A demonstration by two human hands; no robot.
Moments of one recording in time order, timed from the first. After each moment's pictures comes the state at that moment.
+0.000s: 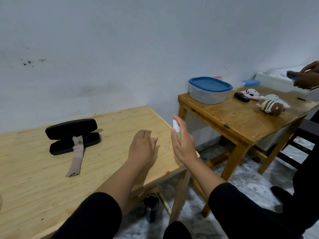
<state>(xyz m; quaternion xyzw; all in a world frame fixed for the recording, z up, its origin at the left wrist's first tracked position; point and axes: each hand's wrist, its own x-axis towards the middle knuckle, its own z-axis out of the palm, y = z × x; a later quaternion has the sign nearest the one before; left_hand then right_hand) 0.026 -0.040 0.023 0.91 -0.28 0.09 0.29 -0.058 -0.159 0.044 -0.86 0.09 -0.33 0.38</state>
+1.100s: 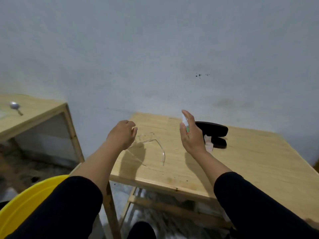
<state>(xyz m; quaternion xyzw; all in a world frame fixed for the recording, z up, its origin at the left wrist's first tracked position) 0.008 0.407 0.086 0.97 0.05 0.16 0.16 0.043 0.172 0.074 -0.83 -0.22 -0.25 0.45</state>
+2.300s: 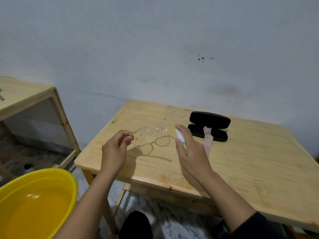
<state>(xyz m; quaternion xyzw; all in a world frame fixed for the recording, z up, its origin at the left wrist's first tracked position) -0.031 0.366 0.033 0.80 0.12 0.25 0.52 -0.003 0.151 0.050 -0.90 -0.19 -0.14 0.36</state>
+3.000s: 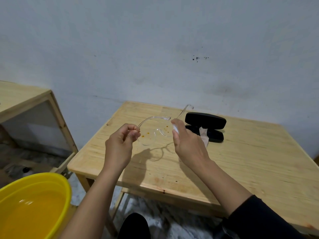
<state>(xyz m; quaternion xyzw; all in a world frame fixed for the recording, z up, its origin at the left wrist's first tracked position) -0.027 0.329 0.068 0.77 0.10 0.25 0.58 0.023 0.149 0.067 -0.95 -0.16 -0.20 0.19</state>
